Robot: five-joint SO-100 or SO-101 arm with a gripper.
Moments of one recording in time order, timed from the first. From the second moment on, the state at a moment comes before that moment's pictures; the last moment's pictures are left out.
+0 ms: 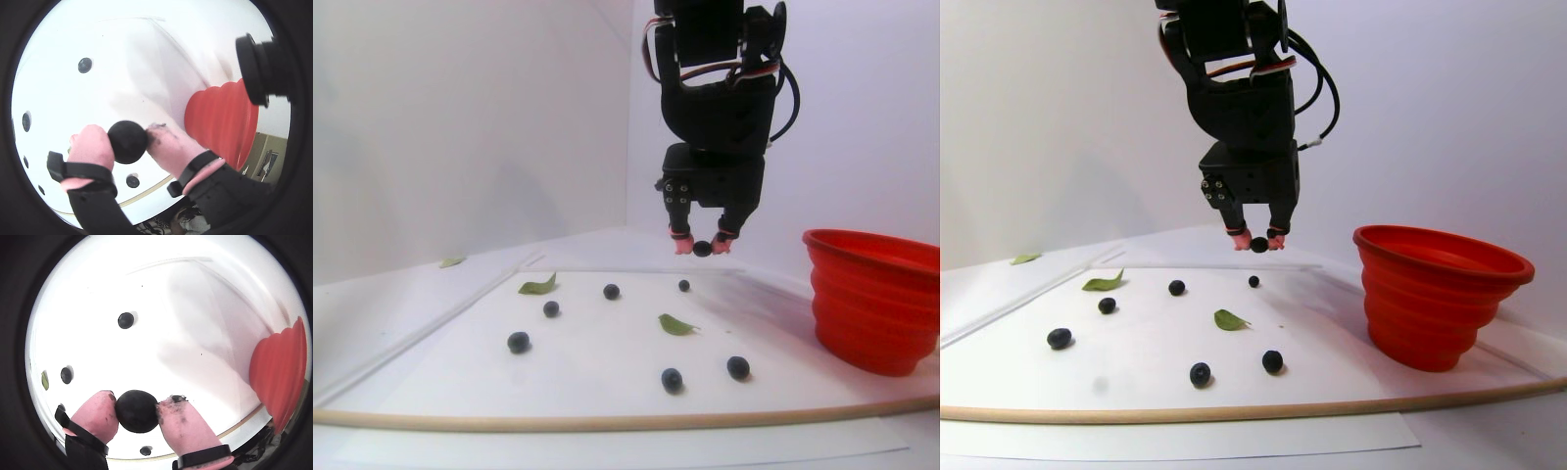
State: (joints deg) arm 19.2 72.3 116.1 -13.4 -90.9
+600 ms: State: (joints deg) arm 22.9 79.4 116.8 -7.1 -93.9
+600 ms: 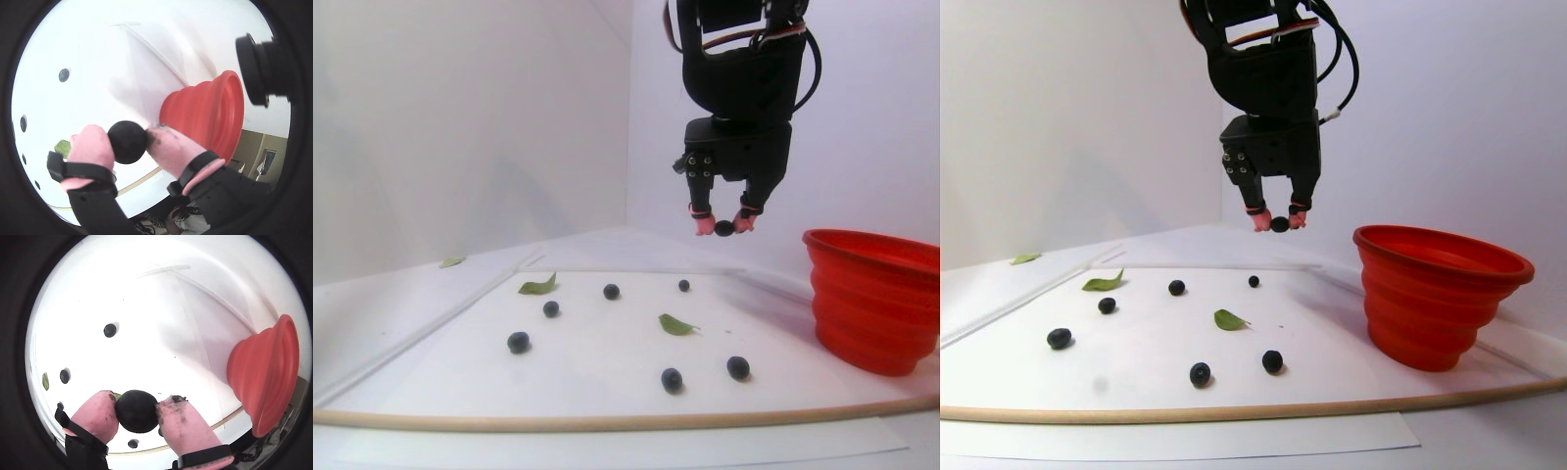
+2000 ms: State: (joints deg) arm 35.5 88.2 115.4 7.9 -97.9
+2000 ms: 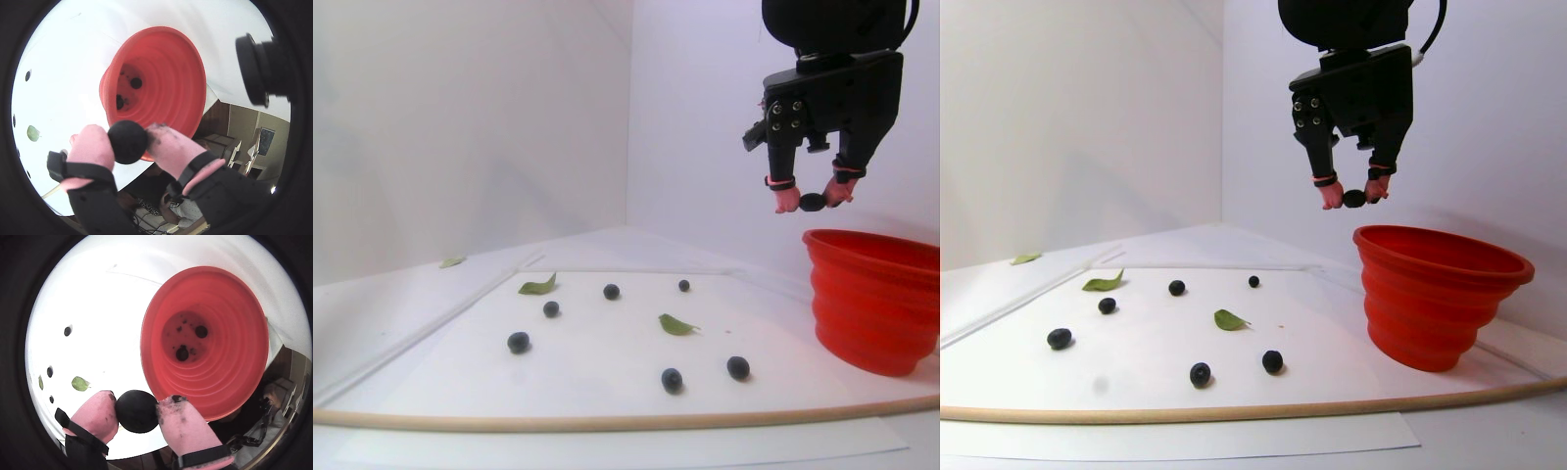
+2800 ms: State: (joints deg) arm 41.9 83.0 108.2 8.1 -99.8
